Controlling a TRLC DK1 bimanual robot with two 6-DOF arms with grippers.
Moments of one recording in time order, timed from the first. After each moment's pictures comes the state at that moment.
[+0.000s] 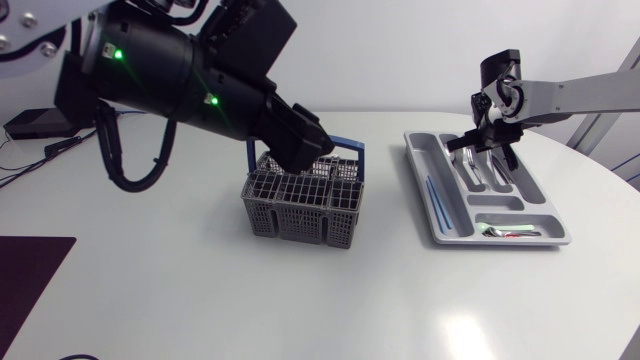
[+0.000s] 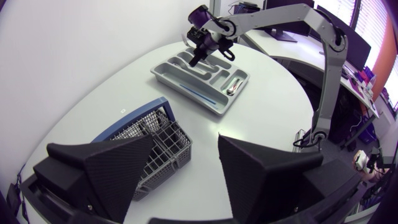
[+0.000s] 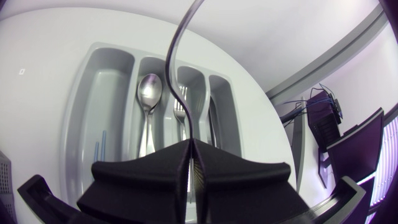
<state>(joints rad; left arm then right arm) -0.71 1.41 1.40 -0.67 0.19 0.15 -0.02 2.04 1.49 -0.30 0.45 -0.22</state>
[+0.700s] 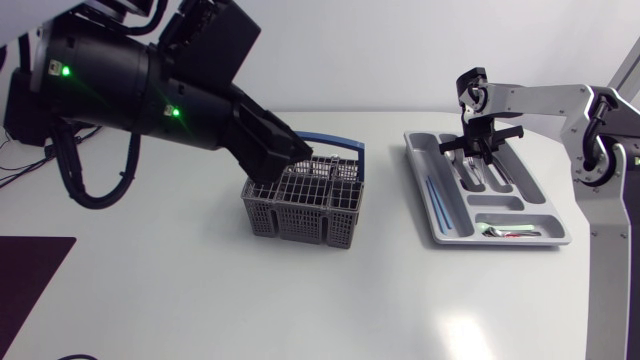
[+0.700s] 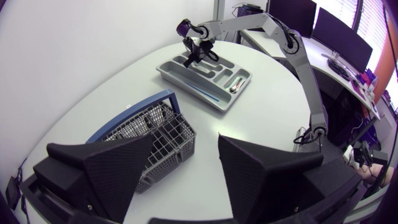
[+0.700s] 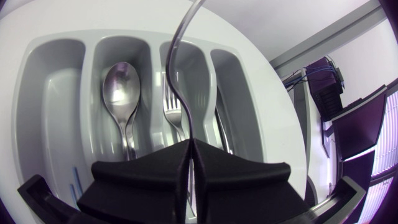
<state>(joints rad) -0.68 1.32 1.31 -0.67 0.19 0.16 -0.05 2.45 2.00 -0.62 0.54 -0.03</state>
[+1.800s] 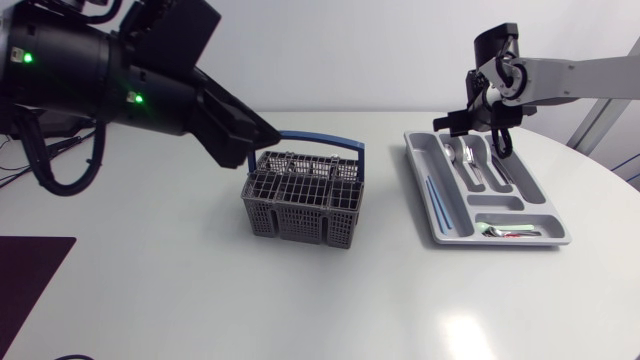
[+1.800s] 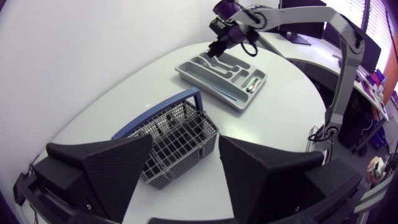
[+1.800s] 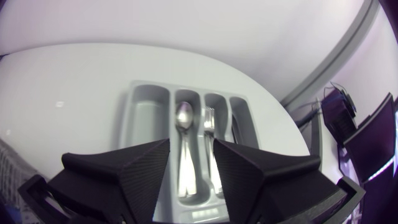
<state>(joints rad) -0.57 1.28 1.31 -0.70 0.19 0.23 0.08 1.88 1.44 -0.32 0.35 -0.07</state>
